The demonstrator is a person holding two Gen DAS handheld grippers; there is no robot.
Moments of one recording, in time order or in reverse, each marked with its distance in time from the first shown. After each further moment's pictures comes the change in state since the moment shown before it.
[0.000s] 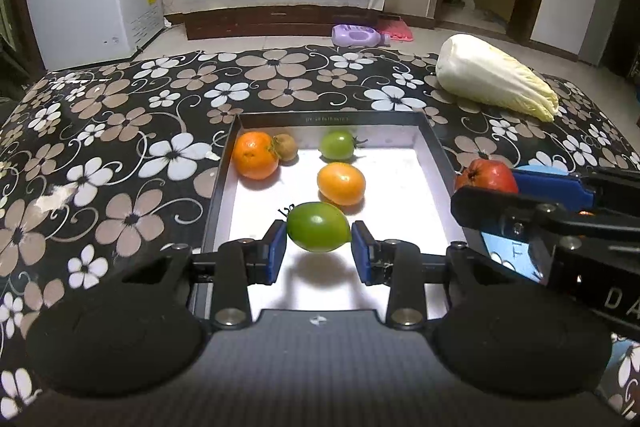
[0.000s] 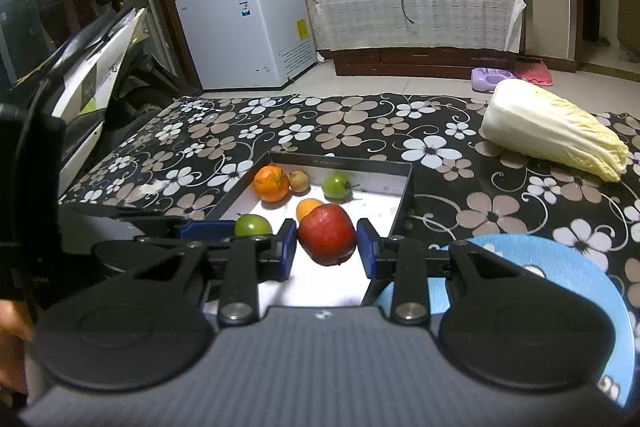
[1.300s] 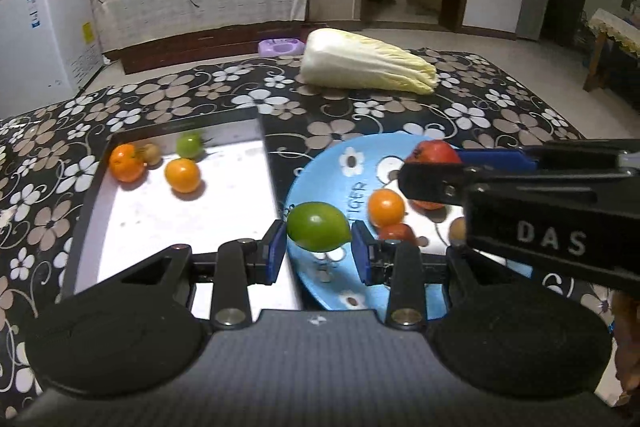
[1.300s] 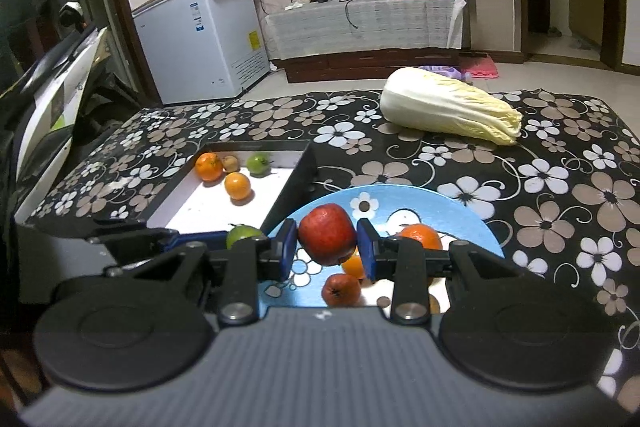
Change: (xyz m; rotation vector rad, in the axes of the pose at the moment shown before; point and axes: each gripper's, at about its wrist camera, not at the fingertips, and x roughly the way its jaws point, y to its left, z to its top) left arm -0.045 -0.116 -0.033 0.154 -0.043 -0.143; right arm -0.081 -0.058 -0.034 0.073 -0.029 -0.118
